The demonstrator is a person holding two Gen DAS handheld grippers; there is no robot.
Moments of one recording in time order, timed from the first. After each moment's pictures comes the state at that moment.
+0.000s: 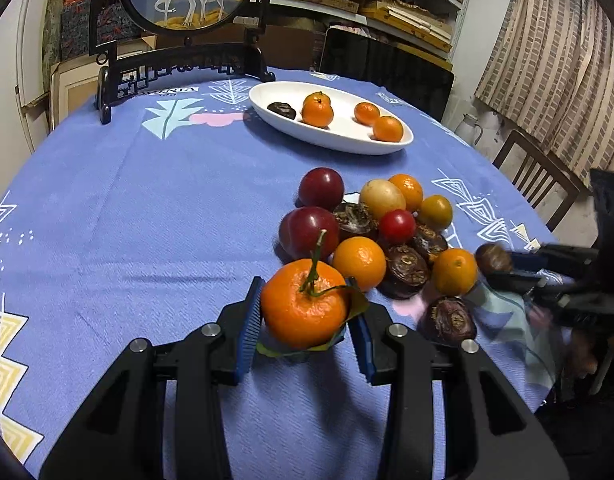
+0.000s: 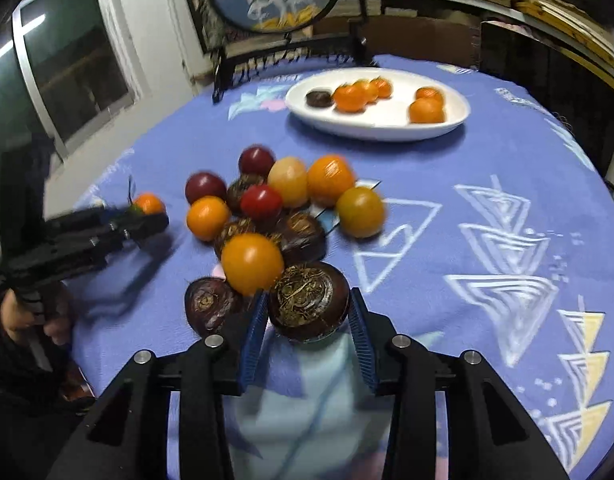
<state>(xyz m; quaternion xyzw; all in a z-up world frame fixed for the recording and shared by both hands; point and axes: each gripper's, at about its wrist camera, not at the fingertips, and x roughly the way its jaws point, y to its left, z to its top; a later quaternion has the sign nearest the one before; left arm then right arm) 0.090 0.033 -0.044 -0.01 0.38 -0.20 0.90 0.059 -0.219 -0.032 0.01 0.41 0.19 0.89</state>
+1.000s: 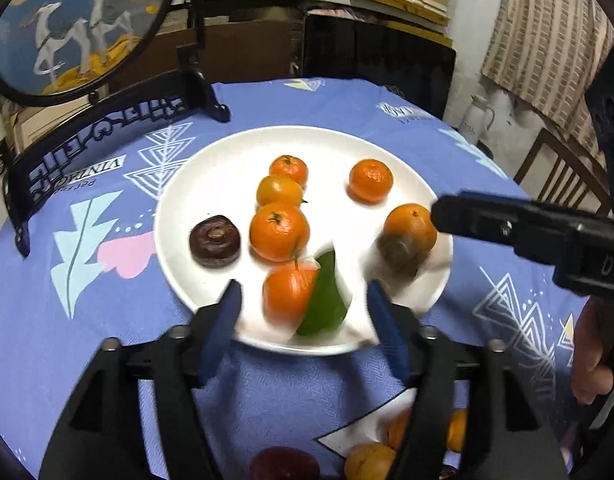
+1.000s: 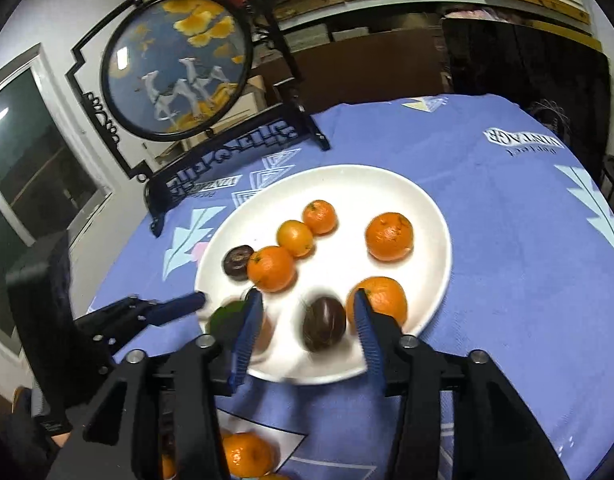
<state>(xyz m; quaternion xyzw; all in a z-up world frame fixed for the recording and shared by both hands) 0.284 -0.079 -0.013 0.05 0.40 -0.20 0.89 0.268 -0.256 0.013 0.12 0.39 0.16 0.90</state>
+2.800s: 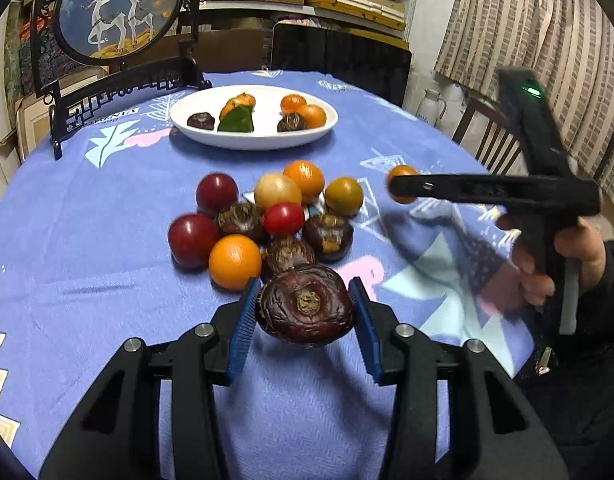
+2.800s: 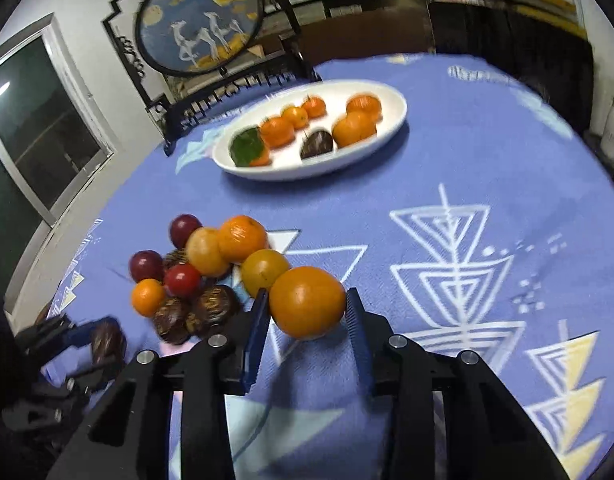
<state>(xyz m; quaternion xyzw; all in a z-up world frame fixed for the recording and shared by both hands) 0.064 -0.033 -0.027 0.04 0.38 -0.25 0.89 0.110 -0.266 -0.029 0.09 0.41 0.16 0.90</state>
